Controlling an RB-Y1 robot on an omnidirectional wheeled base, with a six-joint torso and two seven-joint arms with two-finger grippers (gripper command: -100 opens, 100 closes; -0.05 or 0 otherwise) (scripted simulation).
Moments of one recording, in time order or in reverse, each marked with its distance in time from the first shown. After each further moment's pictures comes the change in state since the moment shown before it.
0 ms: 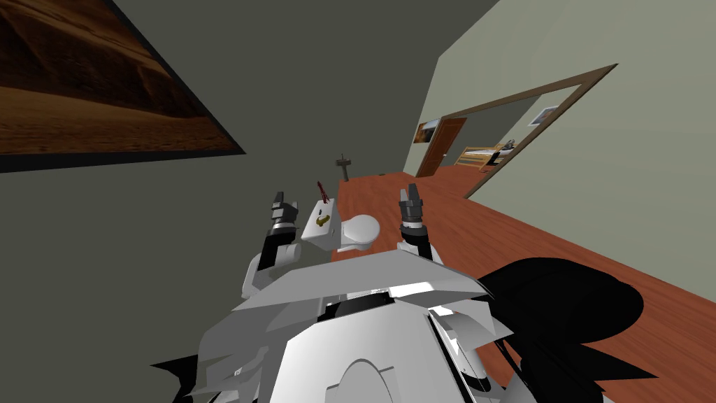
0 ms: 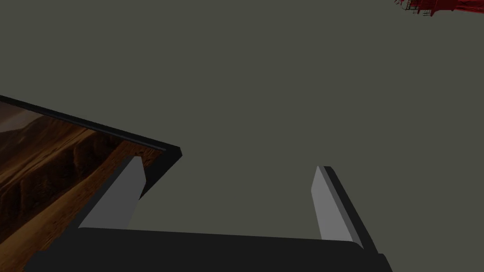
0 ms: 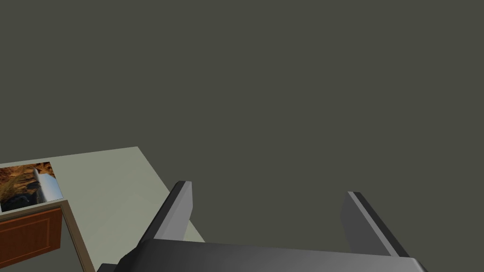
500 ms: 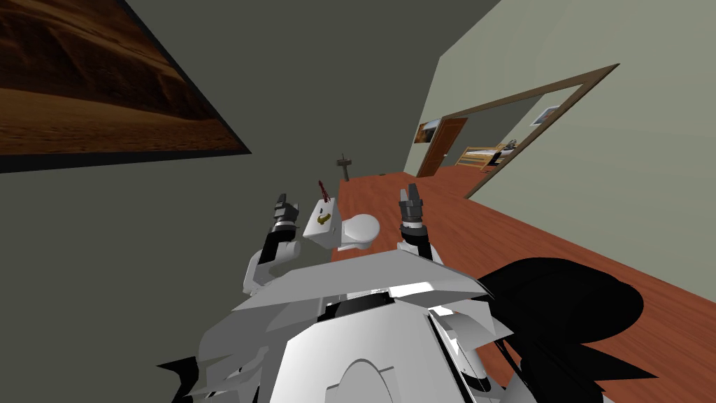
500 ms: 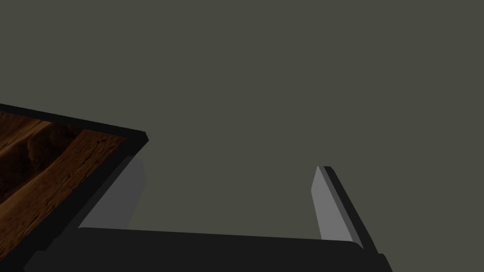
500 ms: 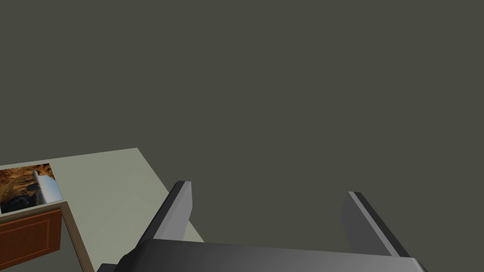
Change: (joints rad) left arm -0.043 0.007 0.024 0.031 -0.004 0.132 0.011; right arm 0.000 0.000 0.000 0.000 0.000 0.000 0.000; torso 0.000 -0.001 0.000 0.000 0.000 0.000
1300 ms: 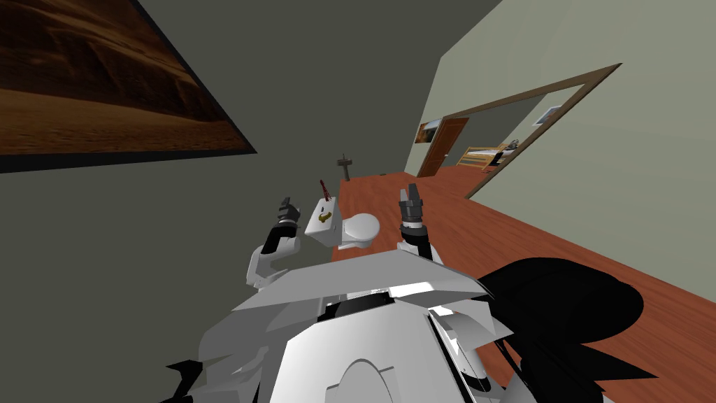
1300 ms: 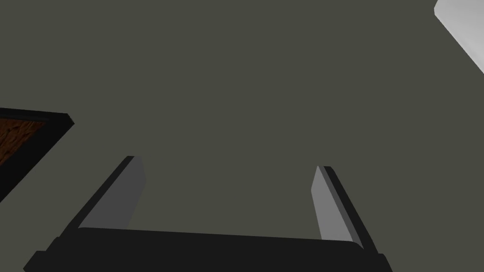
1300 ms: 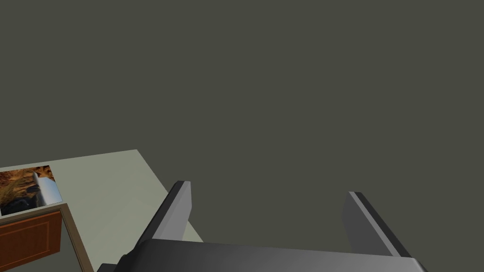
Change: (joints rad) left arm -0.071 0.005 0.031 0.056 -0.002 0.212 0.018; right arm 0.000 0.000 0.000 0.000 0.000 0.000 0.000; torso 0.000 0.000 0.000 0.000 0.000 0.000
